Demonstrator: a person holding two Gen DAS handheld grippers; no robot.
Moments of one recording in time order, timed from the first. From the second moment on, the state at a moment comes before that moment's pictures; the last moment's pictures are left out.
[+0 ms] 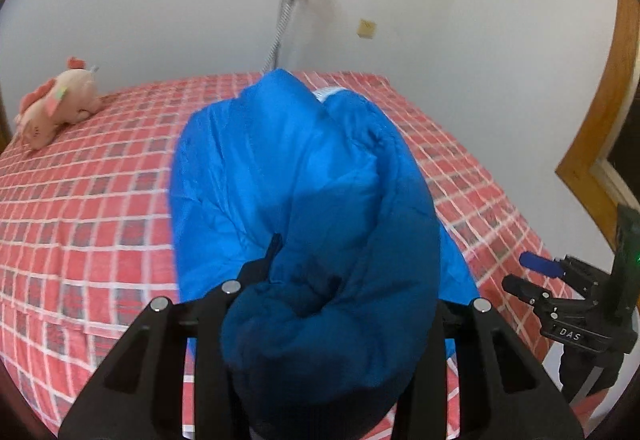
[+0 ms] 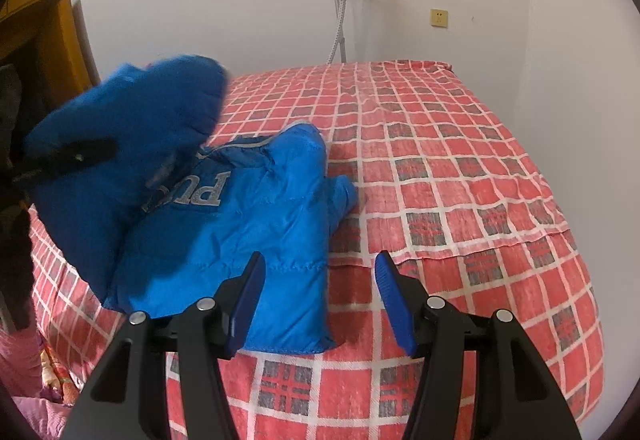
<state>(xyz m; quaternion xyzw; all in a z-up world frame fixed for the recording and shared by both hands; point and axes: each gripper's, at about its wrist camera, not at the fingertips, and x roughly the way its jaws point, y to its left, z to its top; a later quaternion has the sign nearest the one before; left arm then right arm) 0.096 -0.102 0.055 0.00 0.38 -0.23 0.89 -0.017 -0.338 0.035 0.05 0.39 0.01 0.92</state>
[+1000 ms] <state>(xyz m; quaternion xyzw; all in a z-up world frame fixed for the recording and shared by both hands) 0.064 -0.132 0.021 0.00 0.41 -0.33 0.85 0.005 -0.344 0.037 0.07 0.40 0.01 0.91</state>
